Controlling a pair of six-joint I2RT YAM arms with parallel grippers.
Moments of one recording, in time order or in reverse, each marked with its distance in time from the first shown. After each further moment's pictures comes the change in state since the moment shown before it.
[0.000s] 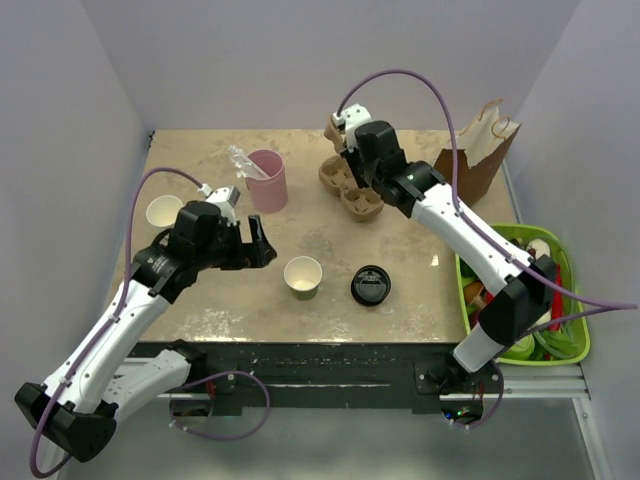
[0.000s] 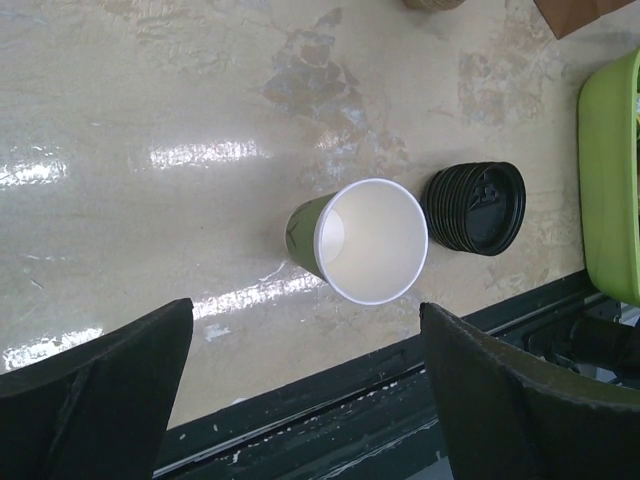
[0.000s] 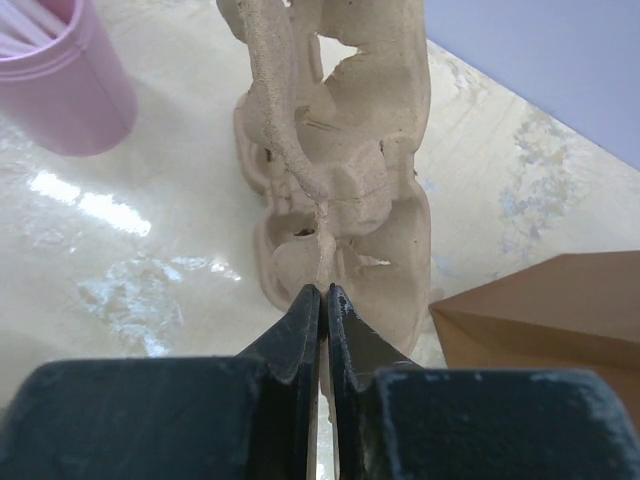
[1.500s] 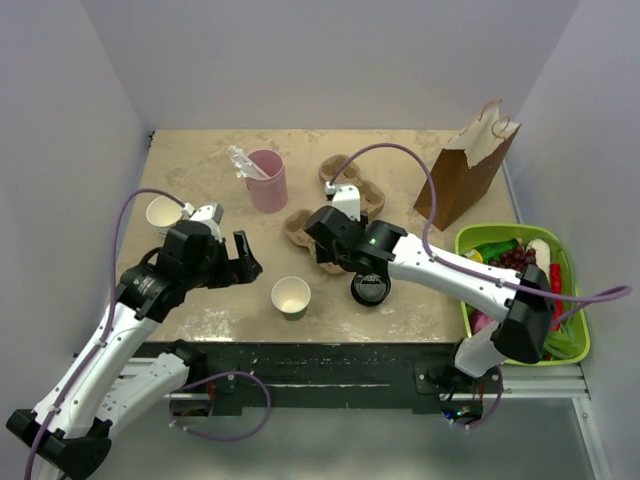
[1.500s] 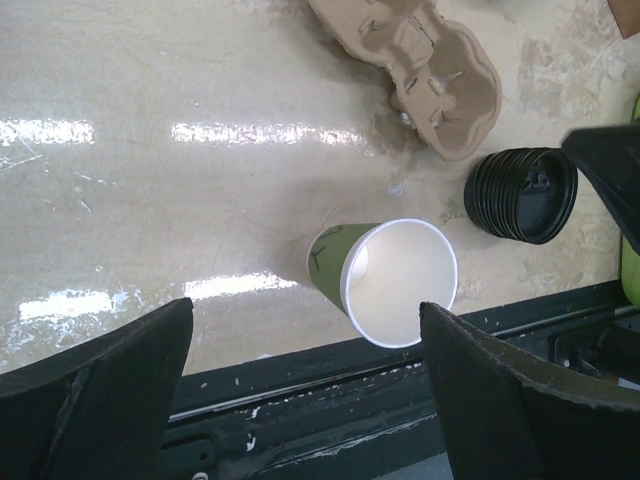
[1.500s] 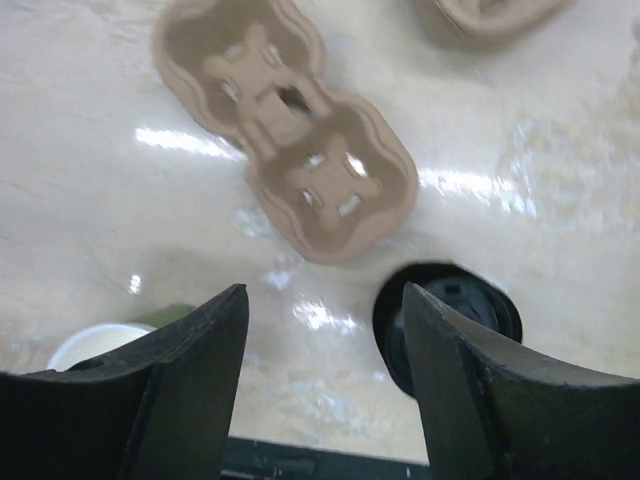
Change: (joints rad) left arm 0.000 -0.150 -0.064 -0.138 -0.091 -0.064; right arm 0.401 -0.063 -0.247 -0.195 0.254 0.766
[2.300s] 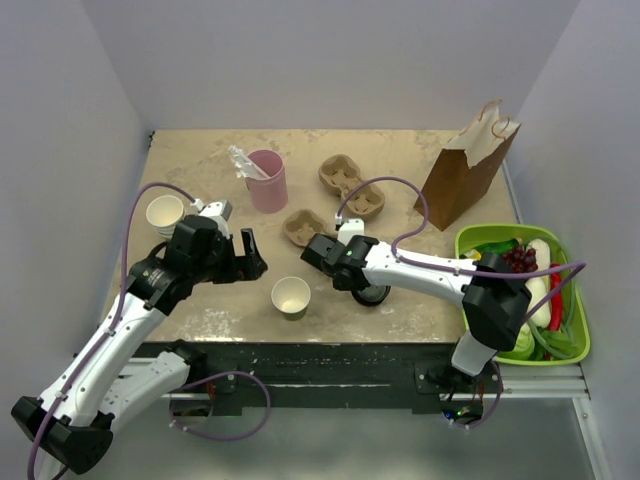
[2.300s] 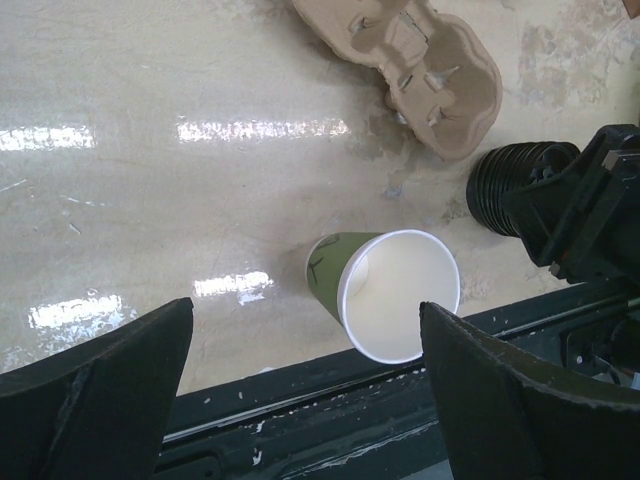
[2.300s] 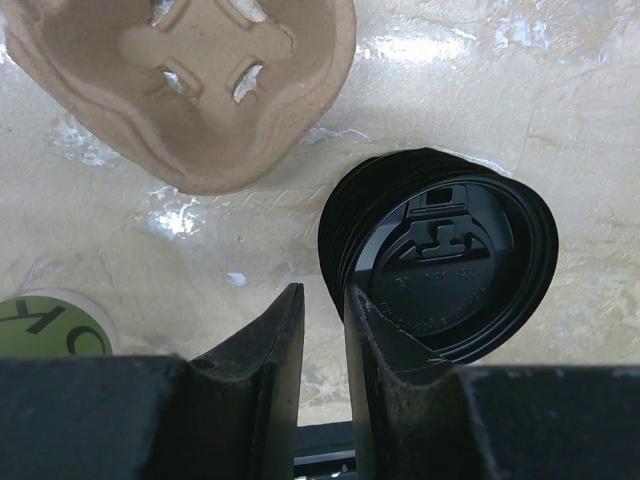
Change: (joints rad) left arm 0.000 0.064 -0.010 0.061 0.027 0.046; right arm 0.000 0.092 -0.184 -0.149 -0.050 0.323
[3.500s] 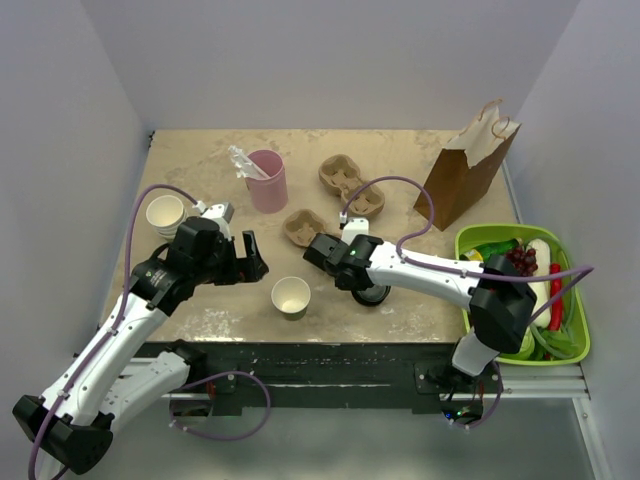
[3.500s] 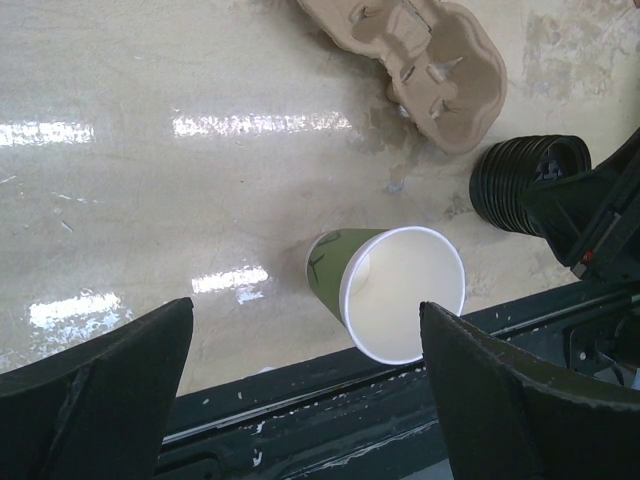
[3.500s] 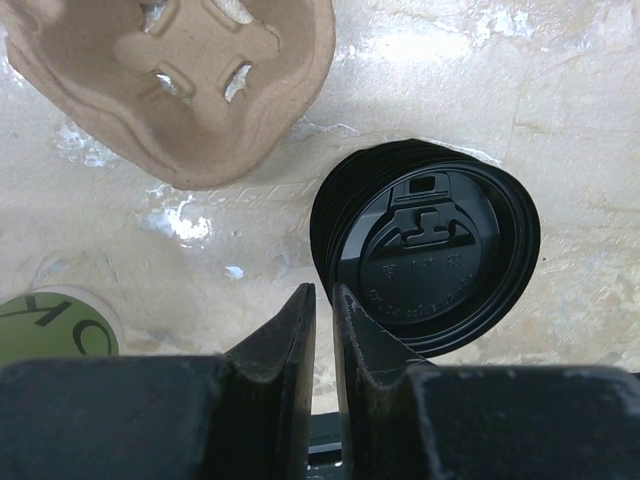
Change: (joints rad) left arm 0.000 -0.002 -0.029 0.019 0.012 0.000; right arm 0.000 -0.024 0.001 -0.030 0.004 0.042
